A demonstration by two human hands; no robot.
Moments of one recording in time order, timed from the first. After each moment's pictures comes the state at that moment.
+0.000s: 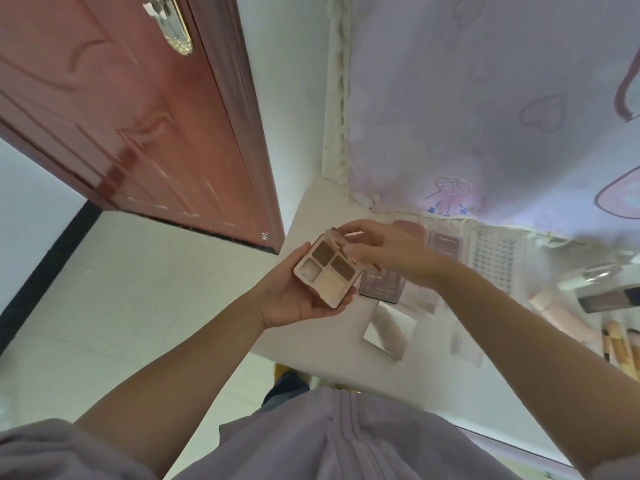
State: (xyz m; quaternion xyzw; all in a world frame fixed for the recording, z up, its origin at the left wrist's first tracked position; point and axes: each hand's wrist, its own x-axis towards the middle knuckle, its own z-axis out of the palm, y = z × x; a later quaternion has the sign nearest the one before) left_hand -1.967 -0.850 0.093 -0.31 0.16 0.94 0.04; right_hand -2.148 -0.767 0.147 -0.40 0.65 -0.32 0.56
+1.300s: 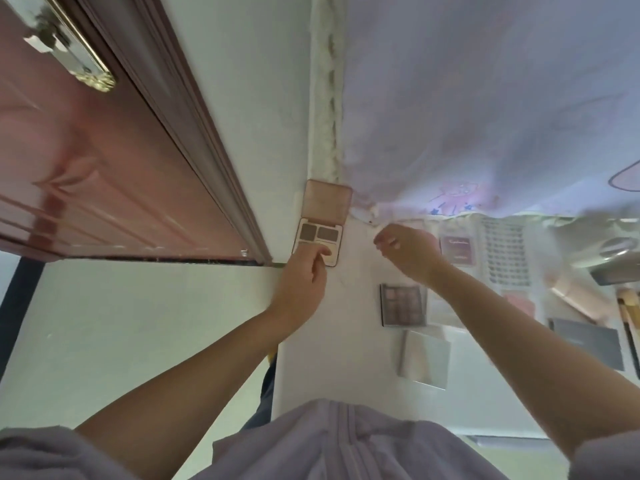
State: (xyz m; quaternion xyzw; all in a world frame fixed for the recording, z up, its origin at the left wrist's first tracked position) left_hand -2.013 -0.929 0.062 -0.33 0.81 0.48 -0.08; right_hand -2.197 -0.821 0.062 -0.32 0.90 -0.14 0.26
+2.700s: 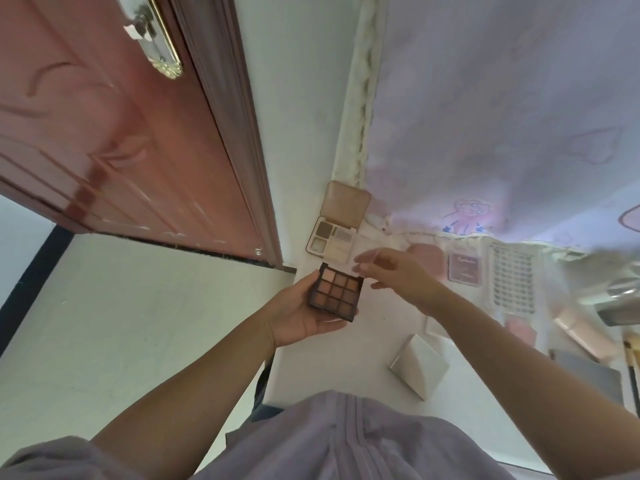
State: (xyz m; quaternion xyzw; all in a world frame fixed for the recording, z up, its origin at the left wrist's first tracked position) left_hand -1.974 -0.908 0.062 -0.38 0.20 0.90 0.06; right_hand -2.153 -0.805 0.086 -0.30 0.73 -0.38 0.49
